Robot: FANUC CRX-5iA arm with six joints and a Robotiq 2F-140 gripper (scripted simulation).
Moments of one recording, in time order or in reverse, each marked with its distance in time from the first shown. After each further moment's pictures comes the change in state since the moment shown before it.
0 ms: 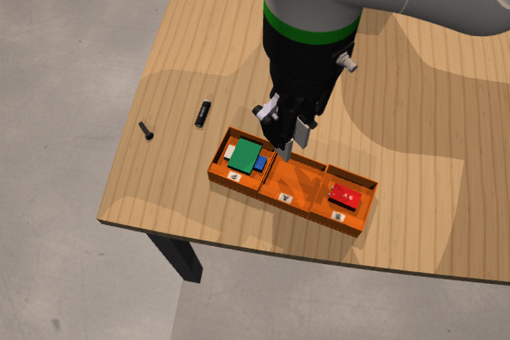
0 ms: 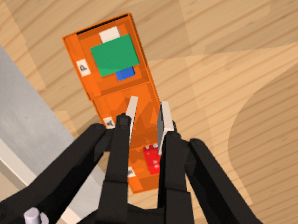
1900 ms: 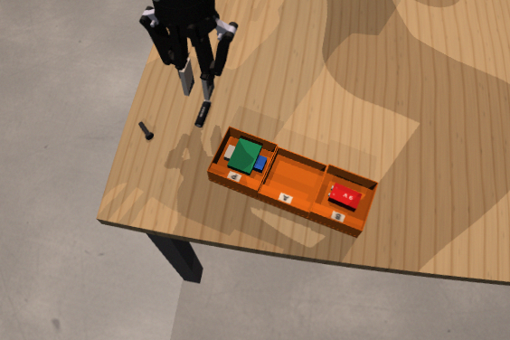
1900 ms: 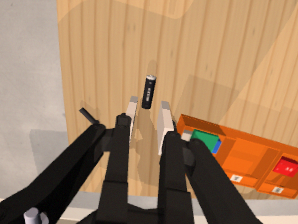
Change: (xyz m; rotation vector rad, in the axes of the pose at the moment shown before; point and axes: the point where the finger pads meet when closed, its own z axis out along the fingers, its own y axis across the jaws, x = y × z) arm 0.163 -0.047 -0.010 0.006 -0.001 0.967
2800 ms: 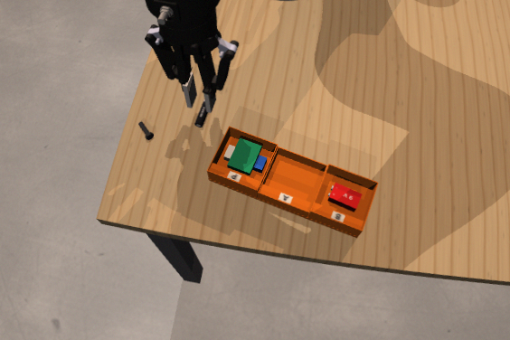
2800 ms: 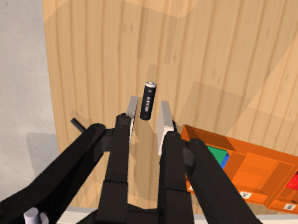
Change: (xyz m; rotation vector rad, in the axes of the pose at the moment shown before) arm 0.000 0.000 0.038 0.000 0.000 0.000
